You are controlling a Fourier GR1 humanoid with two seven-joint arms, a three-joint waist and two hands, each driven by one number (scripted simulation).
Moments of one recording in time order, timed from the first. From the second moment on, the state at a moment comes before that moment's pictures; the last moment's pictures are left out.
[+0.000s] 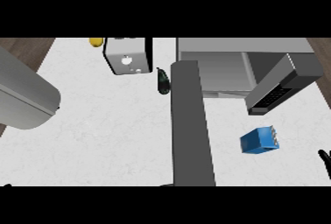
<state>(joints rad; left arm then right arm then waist) 0.84 0.07 -0.07 -2.31 0.23 -0.15 -0.42 0.45 -0.03 -0.27 -2.07 -0.03 0.56 -0.50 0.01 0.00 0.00</state>
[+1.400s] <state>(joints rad) 1.03 0.02 0.05 -2.29 0.28 -0.36 -0.57 0.01 -0.14 -0.30 -1.32 0.28 0.33 -0.77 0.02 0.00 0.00</state>
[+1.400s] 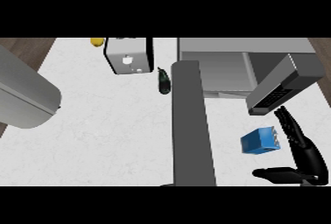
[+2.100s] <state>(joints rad) 1.02 0.01 0.09 -2.26 0.29 -0.40 -0.58 -0.11 -0.17 -0.28 -0.92 0.39 0.13 -0.99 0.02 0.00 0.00</state>
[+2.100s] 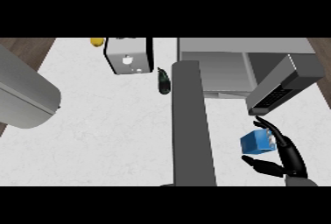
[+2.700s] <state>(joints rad) 1.03 0.01 0.11 -2.26 0.31 -0.44 -0.59 -0.27 -0.24 -0.30 -0.63 0.48 -0.04 -1.08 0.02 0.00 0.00</state>
